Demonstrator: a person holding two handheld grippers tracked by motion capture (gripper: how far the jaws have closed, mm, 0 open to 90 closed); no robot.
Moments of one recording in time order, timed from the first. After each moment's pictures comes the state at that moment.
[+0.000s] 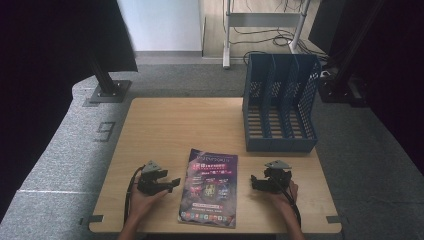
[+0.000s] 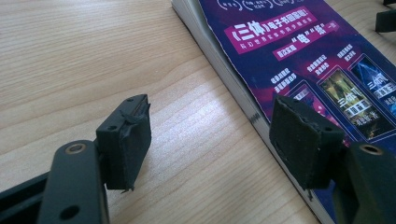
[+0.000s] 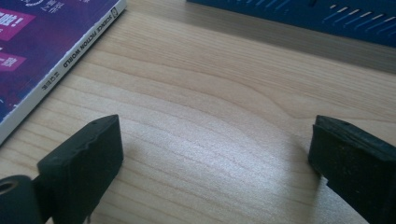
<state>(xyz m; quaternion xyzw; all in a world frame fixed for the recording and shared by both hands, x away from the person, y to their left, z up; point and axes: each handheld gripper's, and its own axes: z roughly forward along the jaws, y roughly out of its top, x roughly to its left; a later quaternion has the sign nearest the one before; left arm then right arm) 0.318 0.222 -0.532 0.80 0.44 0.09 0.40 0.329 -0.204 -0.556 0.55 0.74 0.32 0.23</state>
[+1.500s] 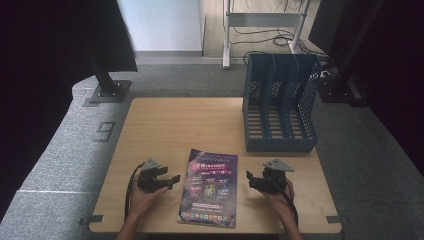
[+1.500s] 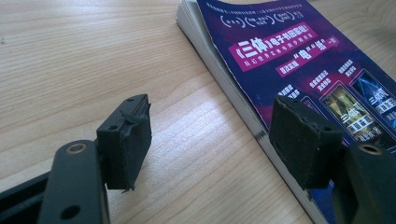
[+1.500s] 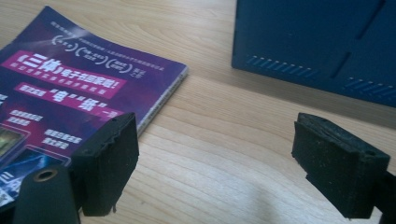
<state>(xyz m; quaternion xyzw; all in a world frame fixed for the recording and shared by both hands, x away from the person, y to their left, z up) 0.326 0.223 -0.530 0.79 0.44 0.10 0.41 0.313 -0.189 -0.525 0.51 0.72 0.40 0.23</state>
